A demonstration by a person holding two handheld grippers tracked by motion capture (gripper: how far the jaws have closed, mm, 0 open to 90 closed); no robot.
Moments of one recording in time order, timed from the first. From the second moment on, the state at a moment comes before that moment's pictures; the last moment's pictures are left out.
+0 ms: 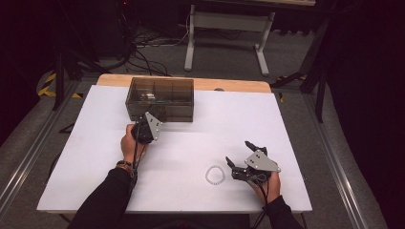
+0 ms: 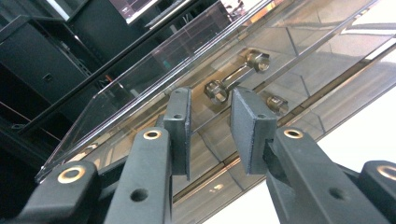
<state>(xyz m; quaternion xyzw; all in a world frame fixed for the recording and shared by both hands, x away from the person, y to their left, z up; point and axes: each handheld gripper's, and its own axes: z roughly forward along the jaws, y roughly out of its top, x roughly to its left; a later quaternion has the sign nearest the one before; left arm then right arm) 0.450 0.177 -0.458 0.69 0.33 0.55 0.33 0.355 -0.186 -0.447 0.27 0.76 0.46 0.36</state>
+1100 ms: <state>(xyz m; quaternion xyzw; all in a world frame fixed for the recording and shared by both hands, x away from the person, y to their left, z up) 0.433 0.172 -0.457 0.69 0.34 0.55 0.31 0.353 -0.187 -0.446 0.27 0.76 0.46 0.37</state>
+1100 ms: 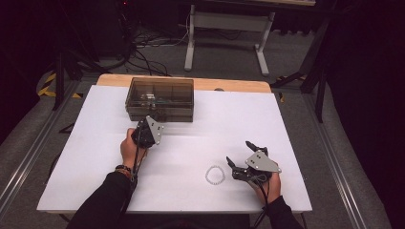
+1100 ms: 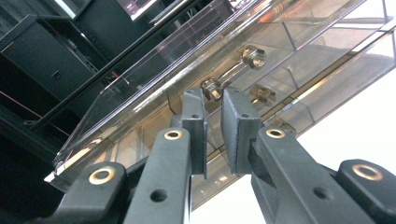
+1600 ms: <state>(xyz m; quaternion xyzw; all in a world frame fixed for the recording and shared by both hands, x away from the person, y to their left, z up) 0.419 0.178 -0.455 0.70 0.35 0.52 0.34 0.353 -0.187 -0.445 0.28 0.76 0.46 0.37</state>
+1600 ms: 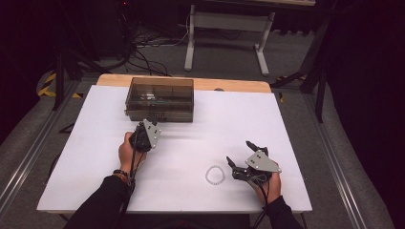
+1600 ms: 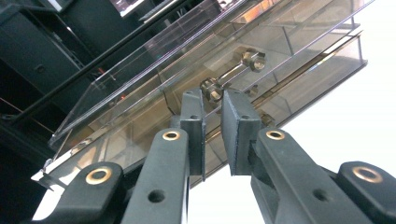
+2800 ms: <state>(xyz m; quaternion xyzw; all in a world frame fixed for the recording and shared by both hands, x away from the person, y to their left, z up) 0.416 0.210 -0.407 0.76 0.32 0.40 0.40 0.355 -0.187 -0.446 0.28 0.76 0.46 0.36</state>
